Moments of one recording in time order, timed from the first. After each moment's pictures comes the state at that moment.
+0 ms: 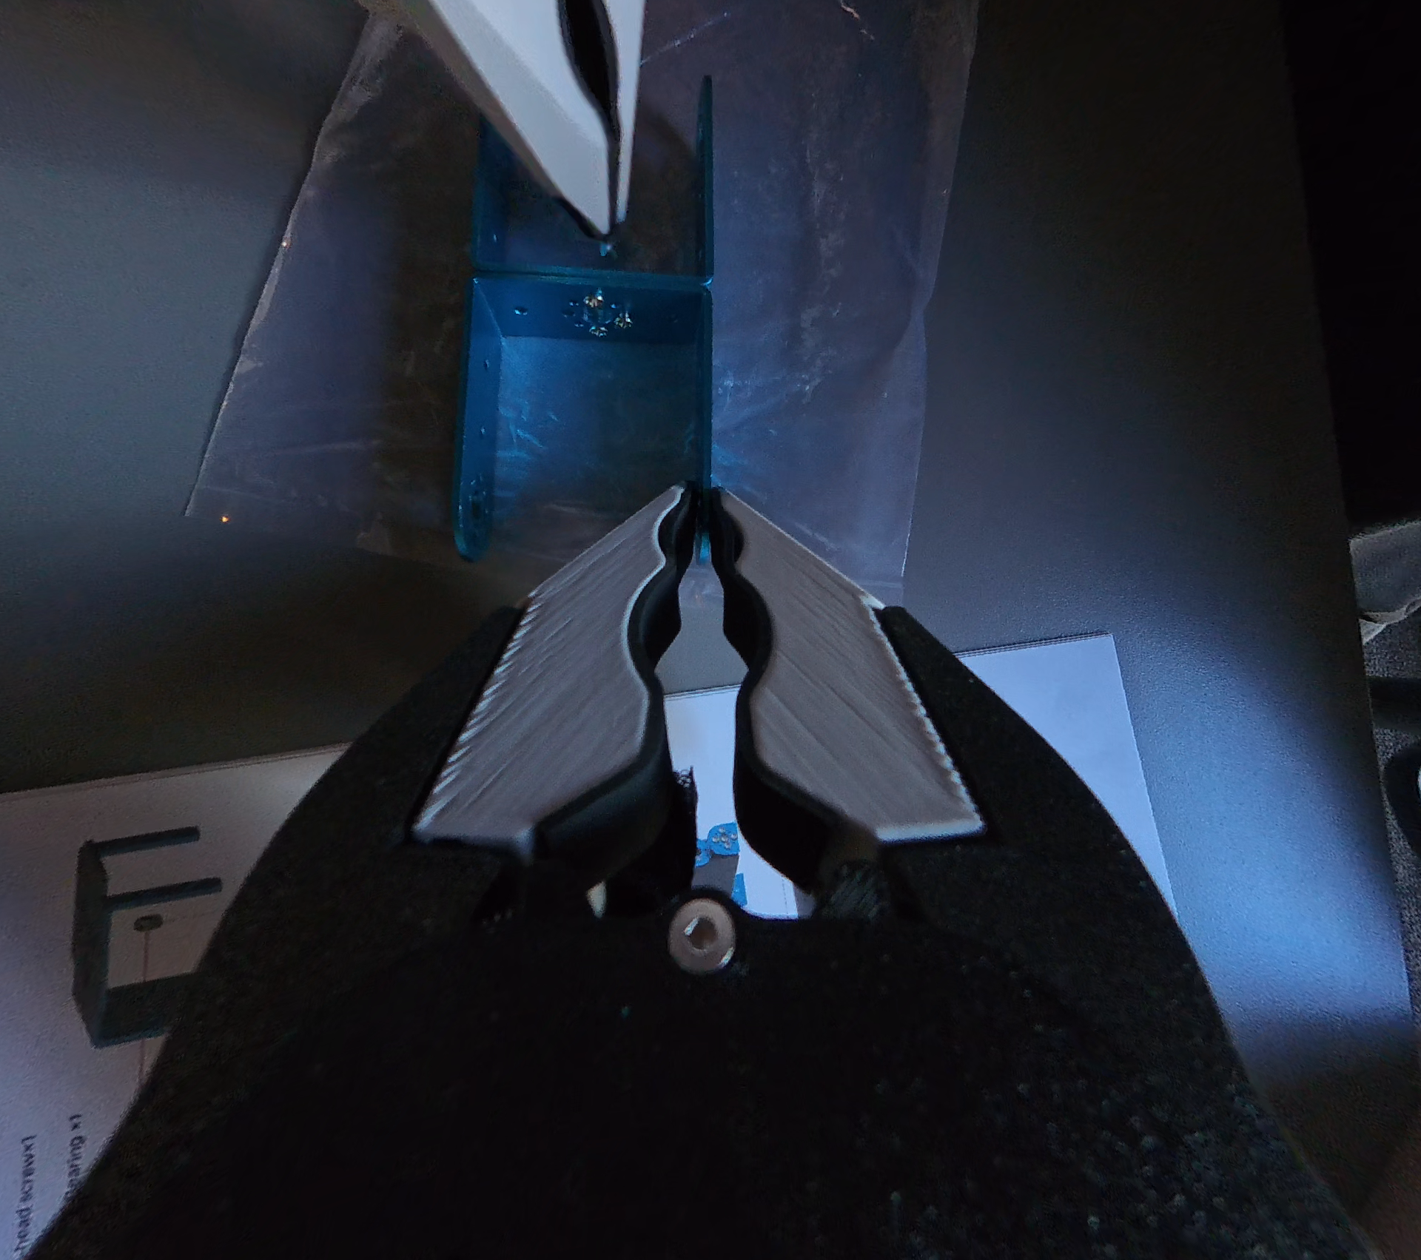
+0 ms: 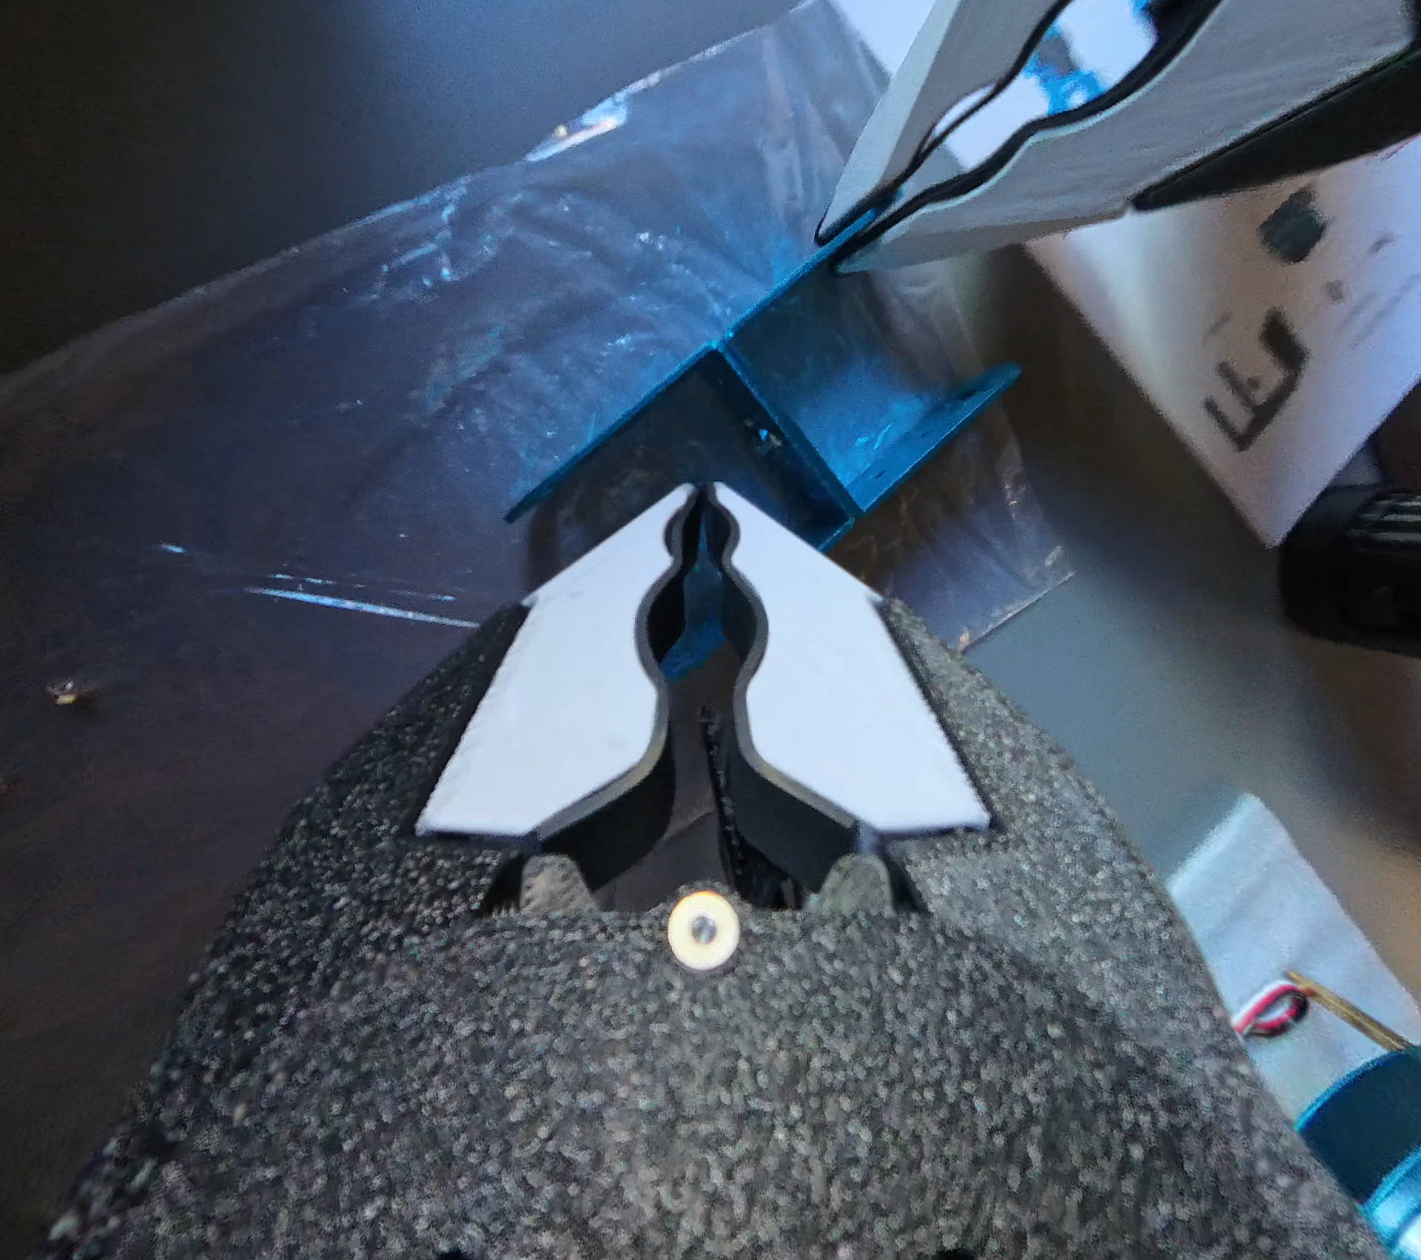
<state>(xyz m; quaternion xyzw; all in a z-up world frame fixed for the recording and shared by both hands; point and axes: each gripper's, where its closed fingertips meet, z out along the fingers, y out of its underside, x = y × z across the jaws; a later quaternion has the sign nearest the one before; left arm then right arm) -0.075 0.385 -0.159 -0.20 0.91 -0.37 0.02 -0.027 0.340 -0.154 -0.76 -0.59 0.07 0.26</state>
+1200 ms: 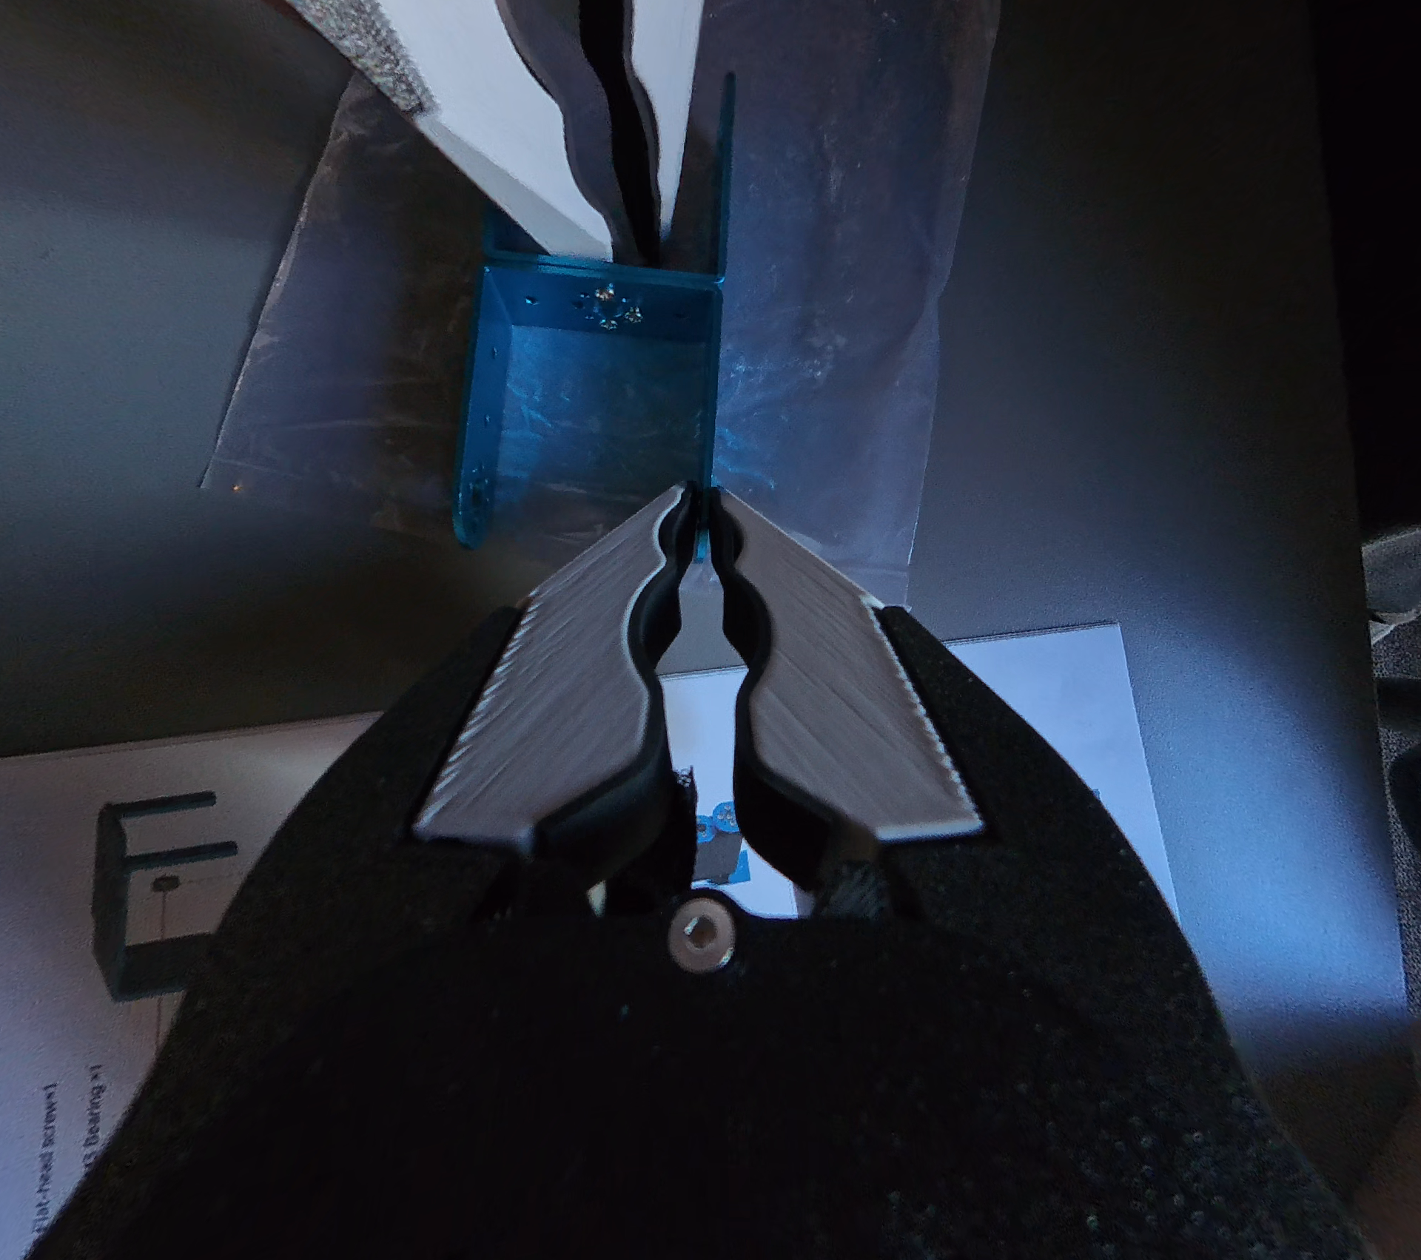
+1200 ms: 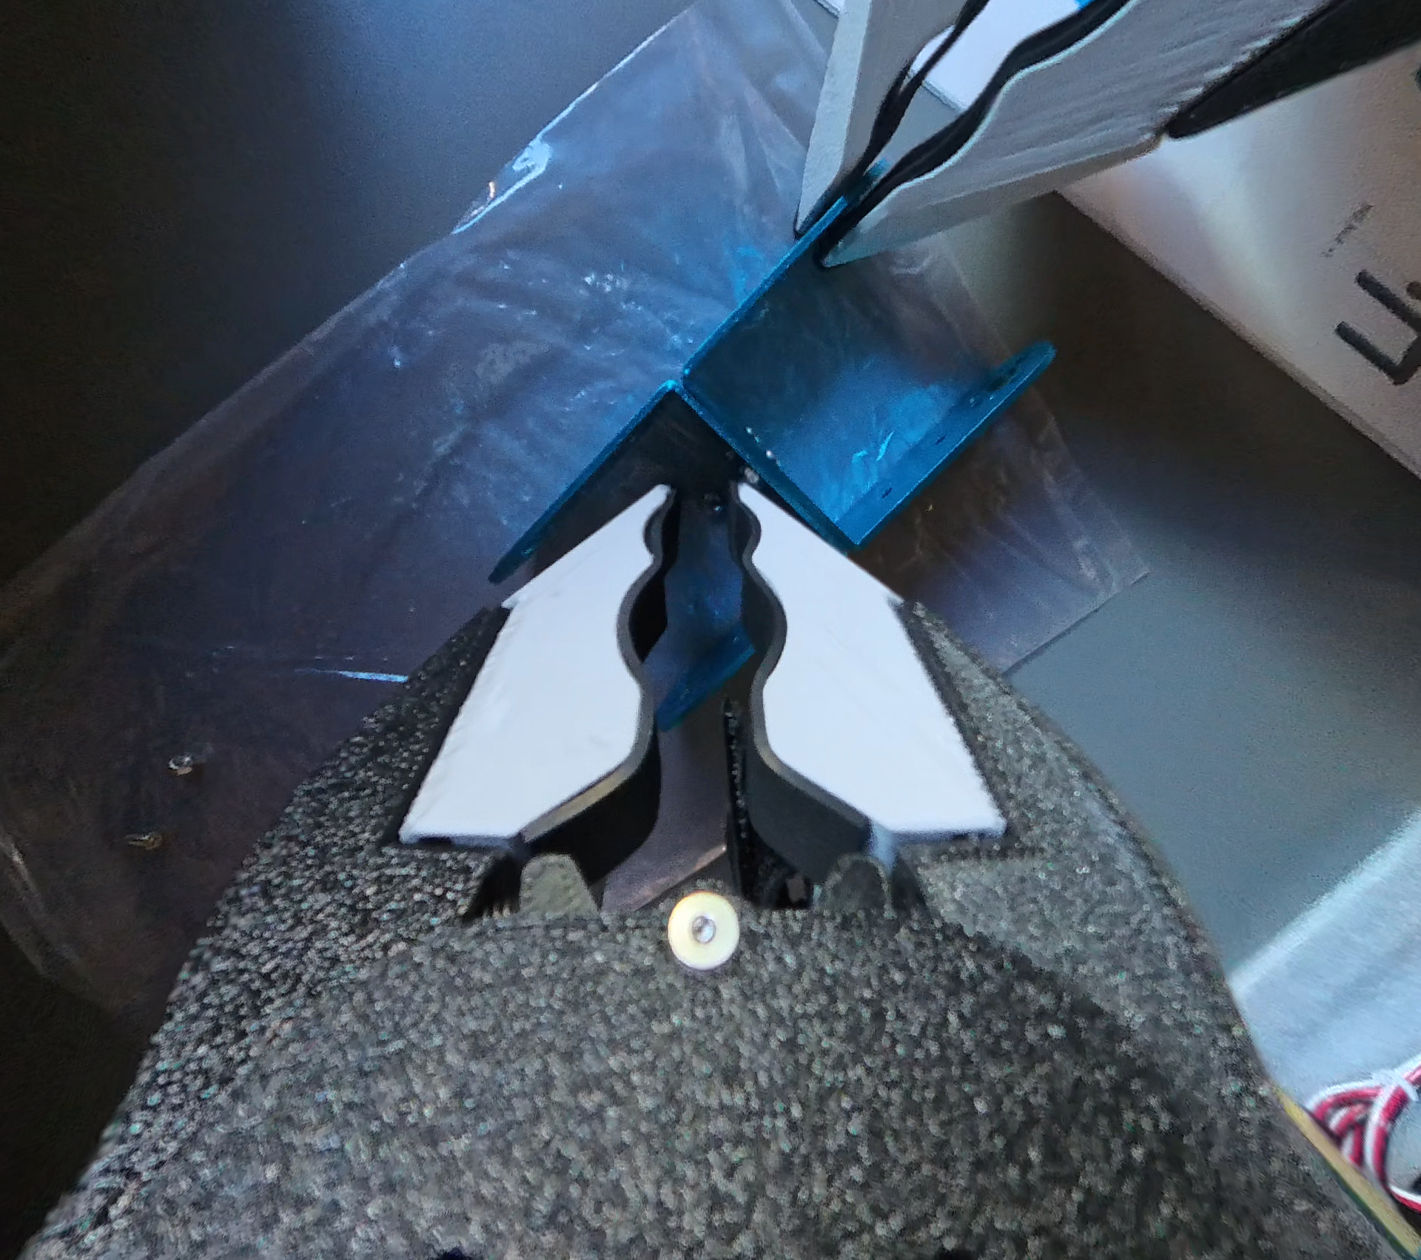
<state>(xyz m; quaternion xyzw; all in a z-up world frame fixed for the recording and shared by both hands) -0.073 0.391 -0.160 -0.21 0.91 -0.36 0.02 -0.035 0.350 -0.163 -0.83 -0.52 0.11 0.17</state>
